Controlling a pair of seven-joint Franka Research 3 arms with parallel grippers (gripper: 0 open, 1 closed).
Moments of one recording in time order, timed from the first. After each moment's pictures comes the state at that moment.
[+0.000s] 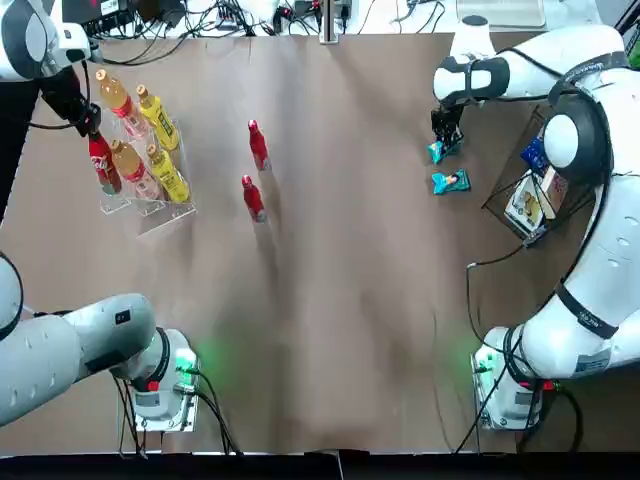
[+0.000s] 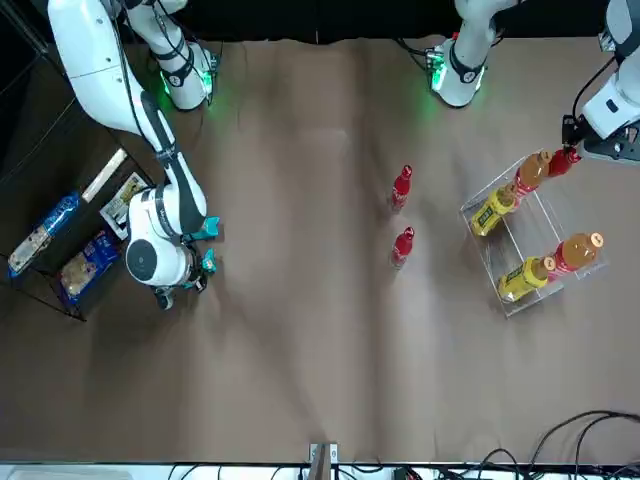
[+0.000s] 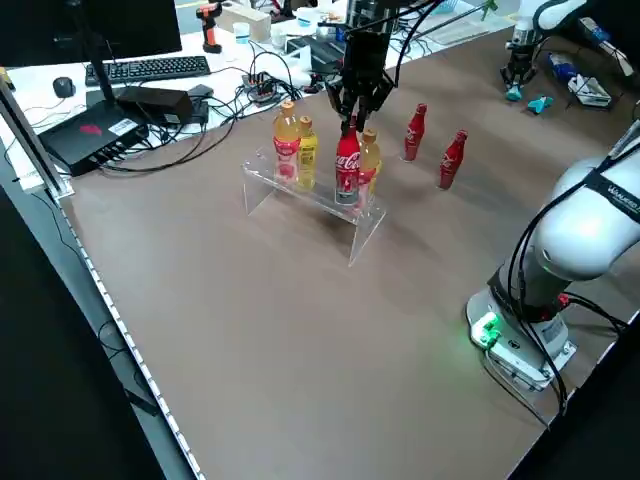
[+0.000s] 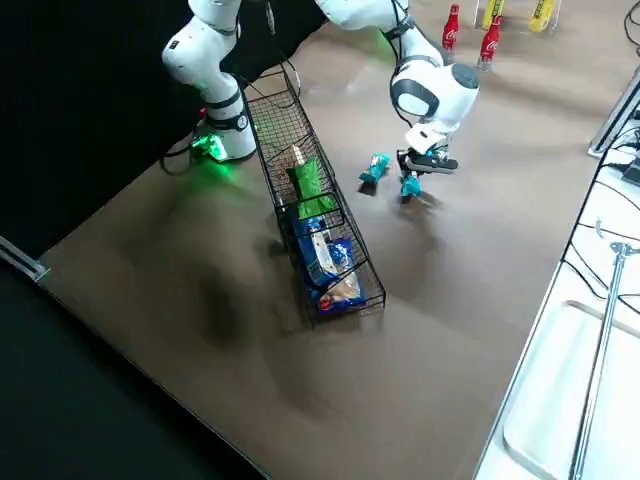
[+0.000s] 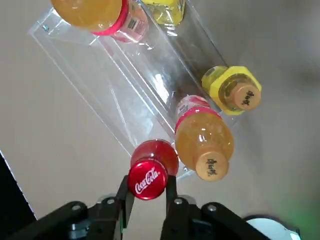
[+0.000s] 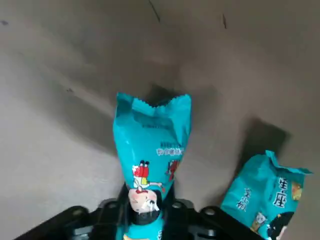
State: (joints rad) left arm 0.28 -0.35 -0.08 -2.28 0.15 1.88 0.43; right arm 0.17 0.58 0.04 -1.83 0.02 2.19 1.24
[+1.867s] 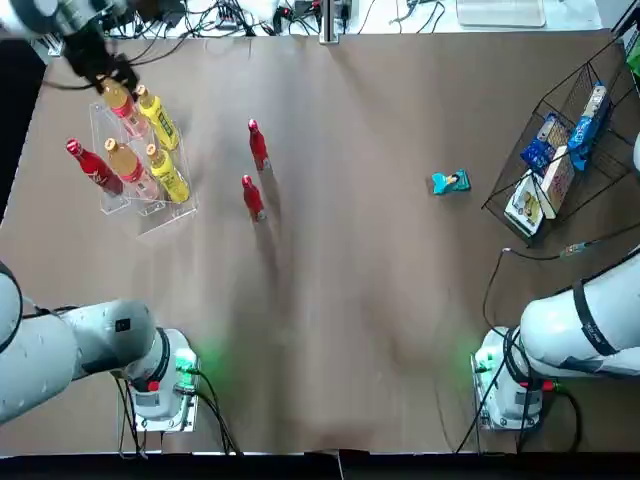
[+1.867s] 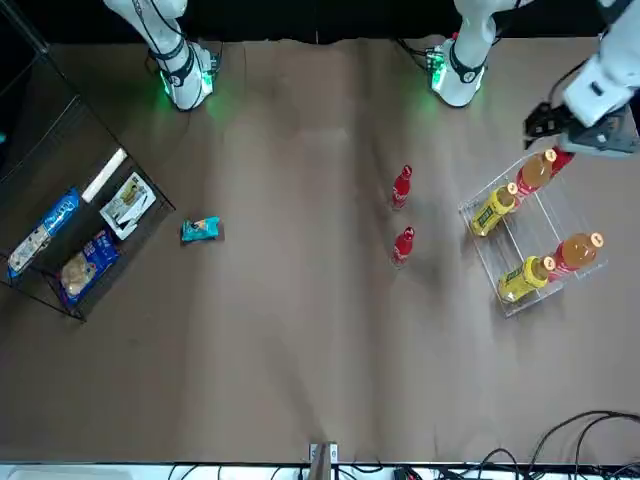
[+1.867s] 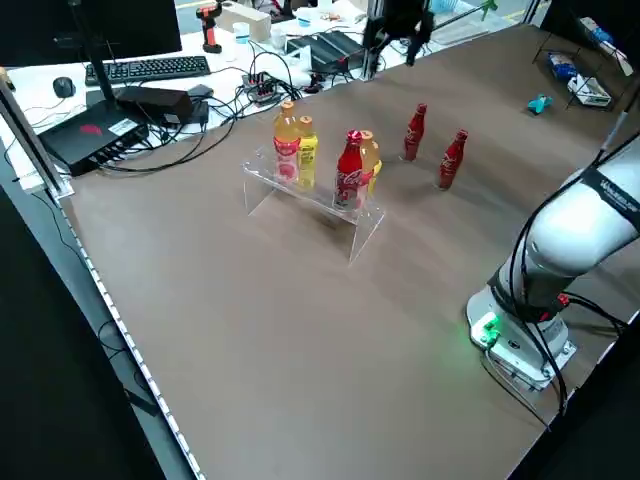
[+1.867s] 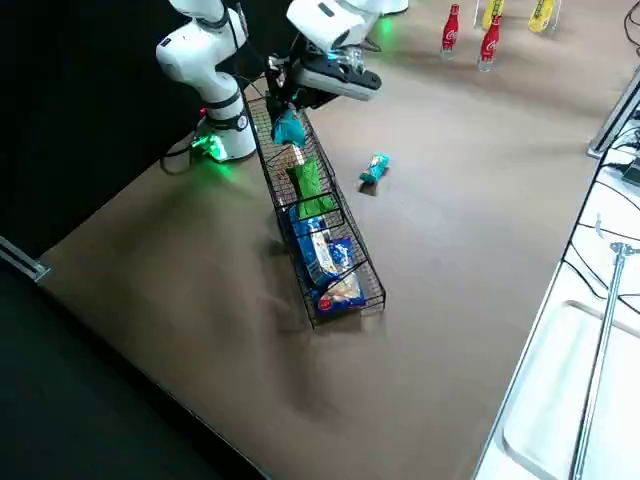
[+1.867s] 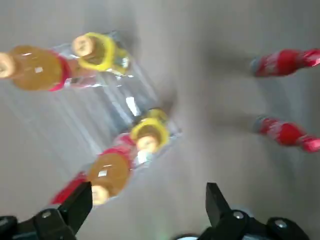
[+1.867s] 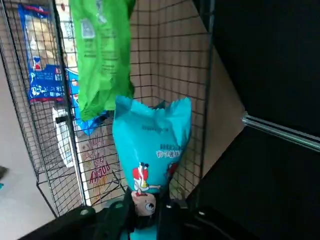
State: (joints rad) left arm 0.11 -0.31 -0.15 -2.08 -0.03 1.75 0.16; right arm -0.11 0.21 -0.15 -1.36 -0.35 1.15 0.41
